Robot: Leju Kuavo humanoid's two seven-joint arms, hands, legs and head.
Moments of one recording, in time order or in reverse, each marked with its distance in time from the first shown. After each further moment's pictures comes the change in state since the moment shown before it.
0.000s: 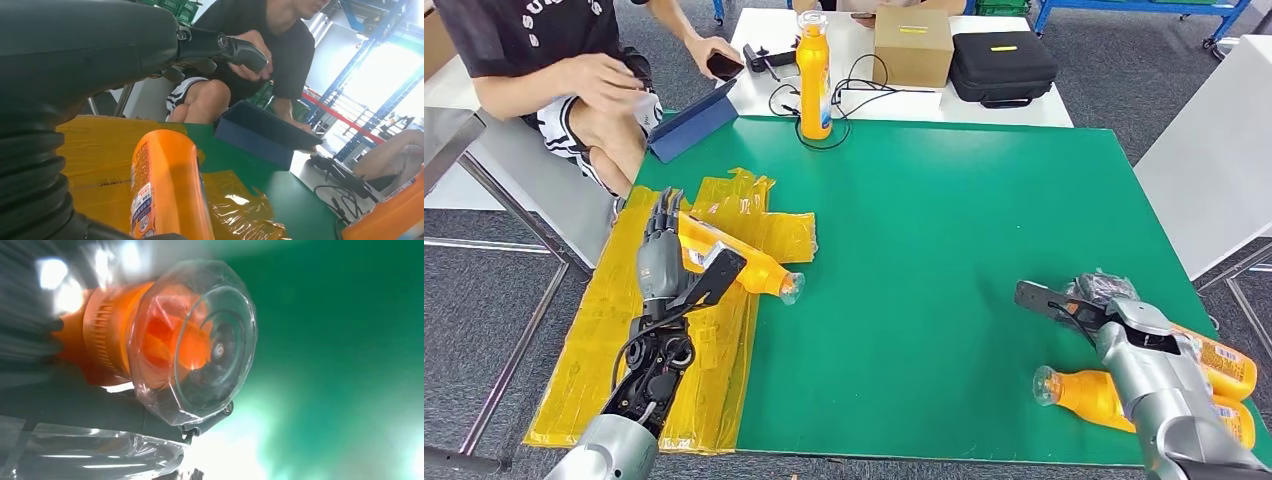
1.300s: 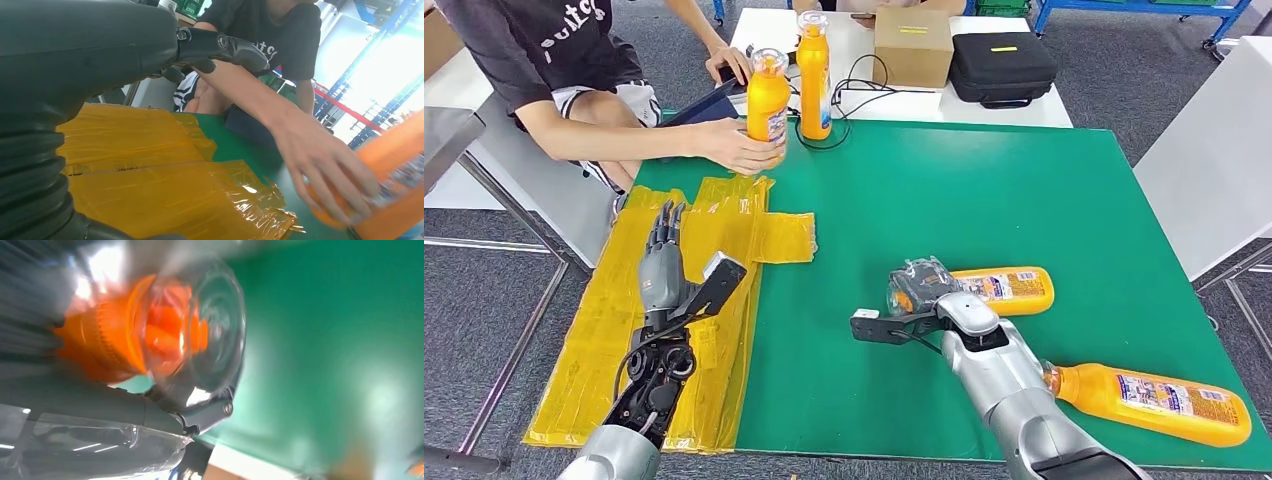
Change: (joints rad) left arm 0.037 -0.005 0.014 -0.010 0.012 -0.005 -0.010; right arm 0.009 0.403 0.229 -0.052 0.143 -0.134 -0.210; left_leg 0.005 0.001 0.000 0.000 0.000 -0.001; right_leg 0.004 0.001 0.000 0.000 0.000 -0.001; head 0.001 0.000
